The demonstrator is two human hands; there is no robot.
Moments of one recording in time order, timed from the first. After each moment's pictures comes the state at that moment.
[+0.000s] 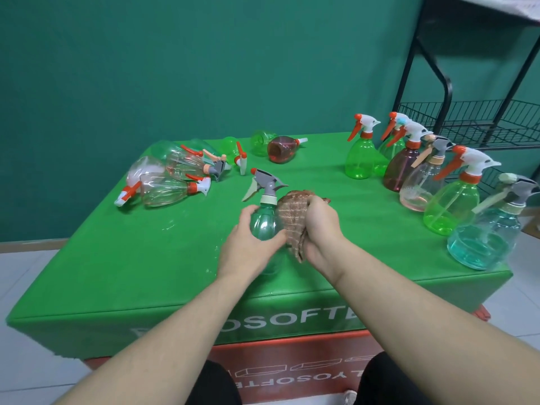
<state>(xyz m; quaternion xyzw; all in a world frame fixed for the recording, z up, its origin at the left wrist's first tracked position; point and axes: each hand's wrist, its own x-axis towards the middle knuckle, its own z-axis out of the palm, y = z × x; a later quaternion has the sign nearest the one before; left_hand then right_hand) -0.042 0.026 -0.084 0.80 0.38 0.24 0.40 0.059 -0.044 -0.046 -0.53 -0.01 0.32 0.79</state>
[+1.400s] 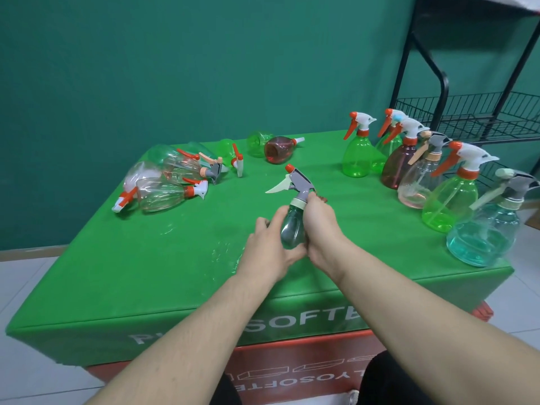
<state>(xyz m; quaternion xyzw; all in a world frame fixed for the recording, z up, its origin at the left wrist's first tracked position) -0.013 0.009 -0.086 0.89 0.31 0.15 0.29 0.069 -0.049 -0.045 -0.63 -0.06 0.30 0.71</state>
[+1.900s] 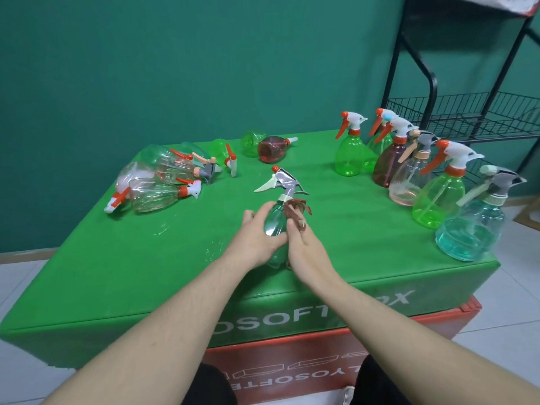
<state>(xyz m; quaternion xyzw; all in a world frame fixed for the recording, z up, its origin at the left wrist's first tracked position) -0.009 0.030 -0.075 0.87 0.29 0.13 0.38 0.046 -0.084 -0.085 -0.75 -0.33 0.16 0.55</state>
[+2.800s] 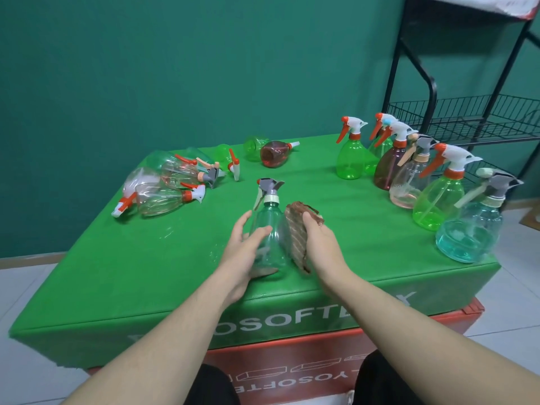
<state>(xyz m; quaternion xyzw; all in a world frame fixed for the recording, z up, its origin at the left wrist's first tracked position) -0.036 0.018 -0.084 0.55 0.32 0.22 0.74 0.063 -0.089 -0.083 -0.71 -0.21 0.23 0.63</state>
